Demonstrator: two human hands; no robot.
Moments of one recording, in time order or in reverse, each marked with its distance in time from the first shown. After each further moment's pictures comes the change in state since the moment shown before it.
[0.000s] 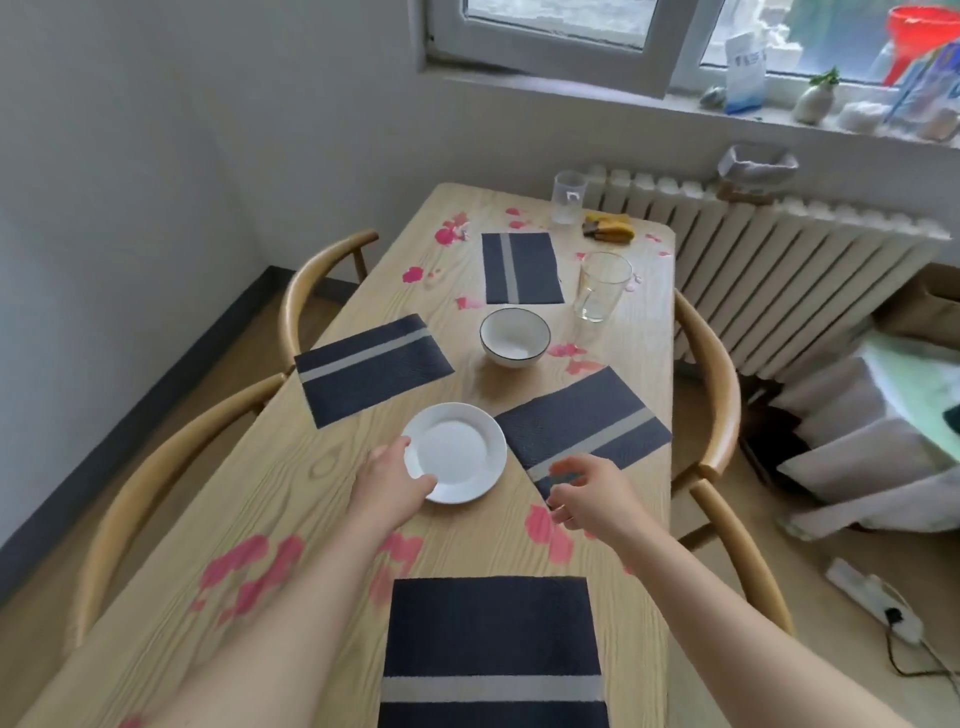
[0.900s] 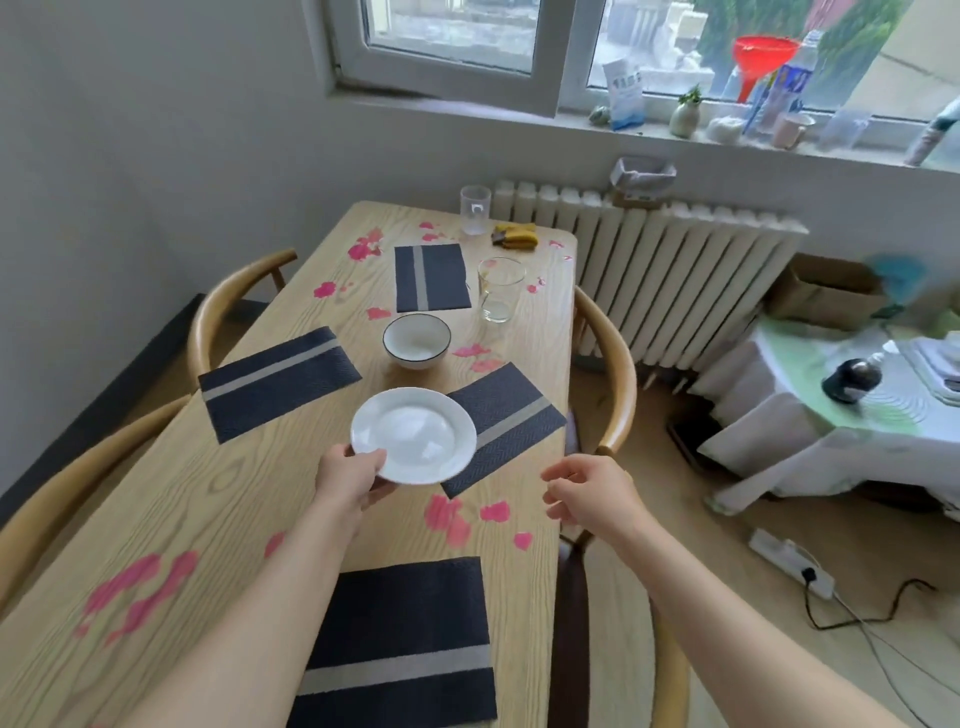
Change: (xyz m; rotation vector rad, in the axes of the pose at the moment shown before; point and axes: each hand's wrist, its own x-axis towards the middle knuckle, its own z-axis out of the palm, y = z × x) left_hand -0.035 0.080 0.045 -0.903 0.051 -0.258; right_hand -0.036 0.070 -0.087 0.096 0.138 0.017
